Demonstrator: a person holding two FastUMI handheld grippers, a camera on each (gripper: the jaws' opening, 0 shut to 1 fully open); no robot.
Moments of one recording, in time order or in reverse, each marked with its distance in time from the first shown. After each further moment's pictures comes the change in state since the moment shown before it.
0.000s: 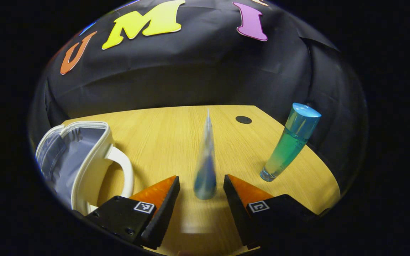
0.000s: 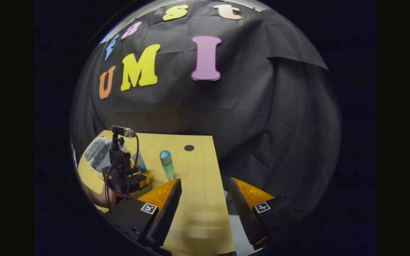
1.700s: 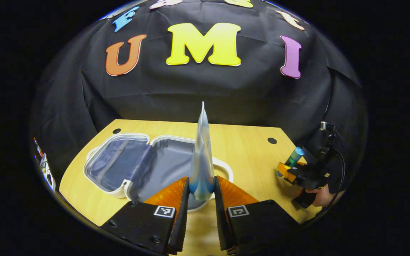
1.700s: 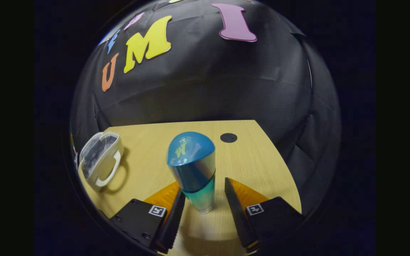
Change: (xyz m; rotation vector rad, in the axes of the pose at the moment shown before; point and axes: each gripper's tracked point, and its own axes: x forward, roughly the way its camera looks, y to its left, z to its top) left arm -0.221 0.167 0.062 -0.124 0.002 0.214; right arm 0.227 0.138 -0.070 0.036 0.044 0.193
